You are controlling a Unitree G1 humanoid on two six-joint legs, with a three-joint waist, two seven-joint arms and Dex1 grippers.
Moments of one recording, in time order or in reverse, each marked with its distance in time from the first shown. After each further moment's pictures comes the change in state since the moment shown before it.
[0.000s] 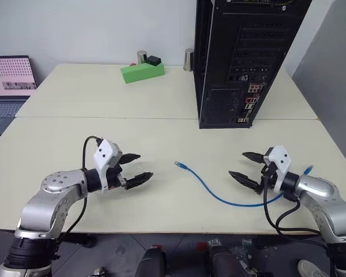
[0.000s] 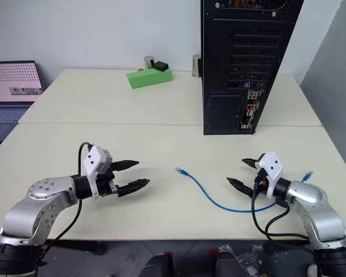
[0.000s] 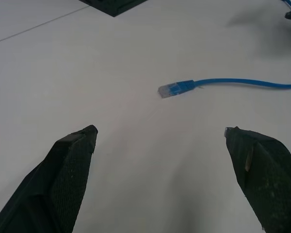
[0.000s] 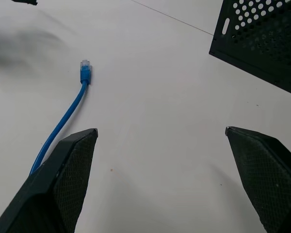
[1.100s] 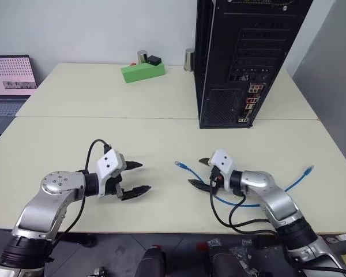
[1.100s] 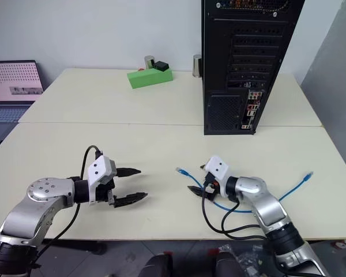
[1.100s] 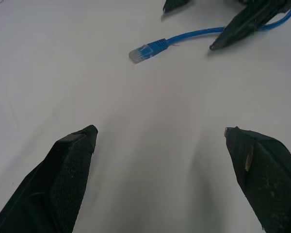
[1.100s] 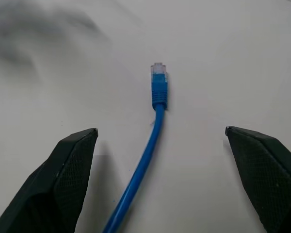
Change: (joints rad) left arm -0.003 0.067 -0.073 0.072 0.111 -0.163 -0.120; right arm -0.264 0.277 0.376 0.234 -0.259 0.028 -0.094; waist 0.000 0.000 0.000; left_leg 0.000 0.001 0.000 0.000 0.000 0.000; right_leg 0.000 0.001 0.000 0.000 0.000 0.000
